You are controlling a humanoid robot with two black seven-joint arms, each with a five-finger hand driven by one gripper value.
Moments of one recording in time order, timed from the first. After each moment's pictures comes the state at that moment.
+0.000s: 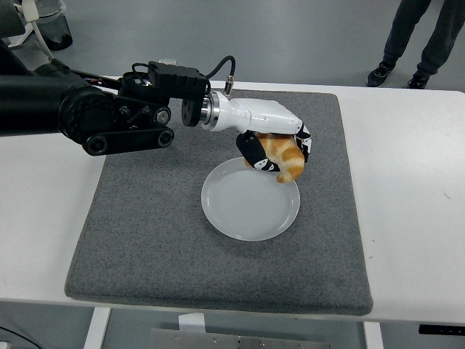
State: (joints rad) left arm -1.55 0.30 0.37 -1.15 1.06 0.06 -0.39; right arm 0.06 0.00 -0.15 0.15 0.03 -0.02 -0.06
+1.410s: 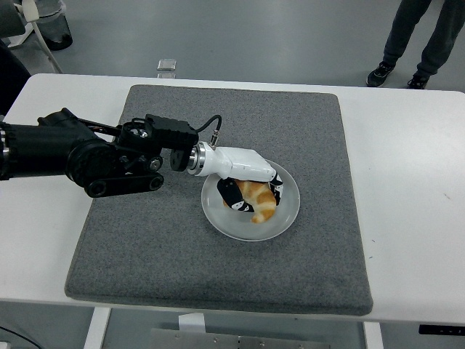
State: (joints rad) left arm -1.36 0.28 0.38 -1.10 1.21 0.07 -0.39; right arm 0.06 0.00 -0.15 0.14 0.03 -0.02 -0.06
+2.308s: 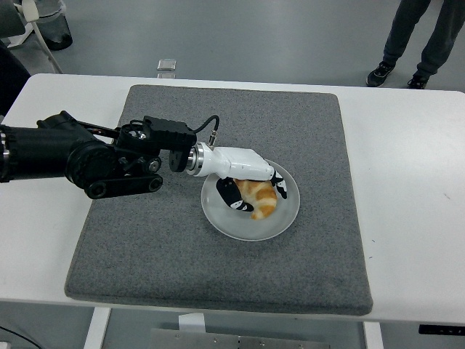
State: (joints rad) left arm -1.34 0.28 0.37 -1.09 1.20 0.09 -0.39; right arm 0.06 0.00 -0.15 0.15 0.03 -0.02 -0.06
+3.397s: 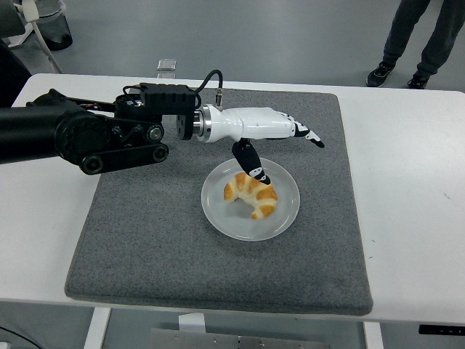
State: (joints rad) left arm -1.37 0.34 0.15 -1.15 1.16 0.07 -0.39; right arm 0.06 0.00 -0.15 0.15 0.03 -0.02 -0.06
